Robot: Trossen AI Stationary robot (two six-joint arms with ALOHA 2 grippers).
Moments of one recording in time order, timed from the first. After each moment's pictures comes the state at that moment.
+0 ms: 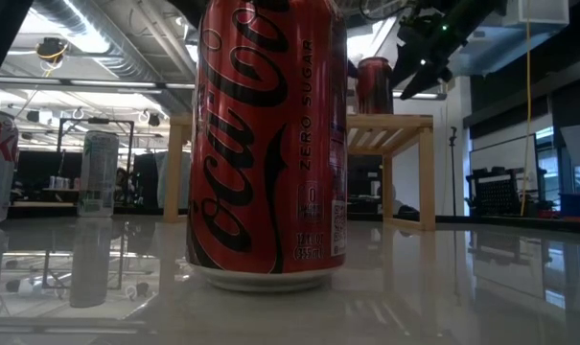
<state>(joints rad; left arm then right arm) 0.29 1.82 1.39 0.21 -0.15 -0.28 -0.68 1.18 1.17 -0.65 -0.02 -0.01</state>
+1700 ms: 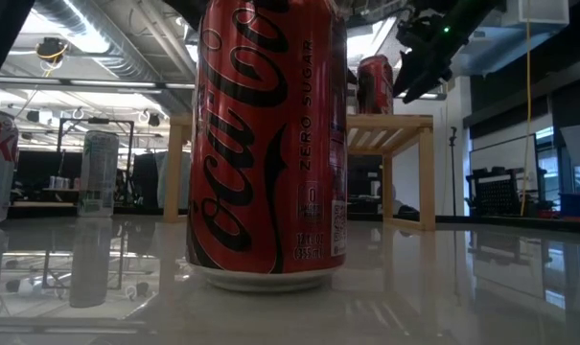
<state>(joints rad) 0.31 1.83 1.38 0.20 -0.13 -0.31 -0.62 1.18 1.17 -0.72 0.06 -0.08</state>
